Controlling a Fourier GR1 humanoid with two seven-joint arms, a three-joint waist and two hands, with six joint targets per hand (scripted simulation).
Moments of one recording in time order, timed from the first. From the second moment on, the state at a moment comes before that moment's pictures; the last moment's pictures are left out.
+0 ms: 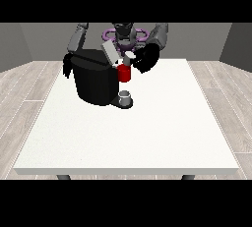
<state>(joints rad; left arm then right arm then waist) -1.11 0.34 0.23 -0.78 -0.50 -0.24 0.04 -0.35 -0.14 -0.12 -1.03 -0.09 0.14 -0.41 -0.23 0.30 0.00</state>
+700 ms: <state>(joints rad) -1.17 0.42 0.23 -0.72 -0.51 -0.25 0.01 -0.45 -0.15 -0.12 -1.00 -0.08 0.12 -0.37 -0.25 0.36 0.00</state>
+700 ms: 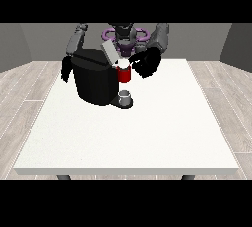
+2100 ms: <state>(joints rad) -0.61 0.14 0.31 -0.74 -0.27 -0.31 -0.32 -0.11 -0.11 -0.09 -0.98 -0.07 0.18 -0.48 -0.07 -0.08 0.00</state>
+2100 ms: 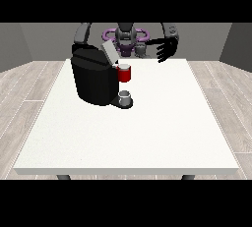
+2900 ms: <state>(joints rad) -0.21 0.12 0.32 -0.75 -0.20 -0.38 -0.38 -0.03 -0.01 0.18 -1.47 0.05 0.03 -0.19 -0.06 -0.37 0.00</state>
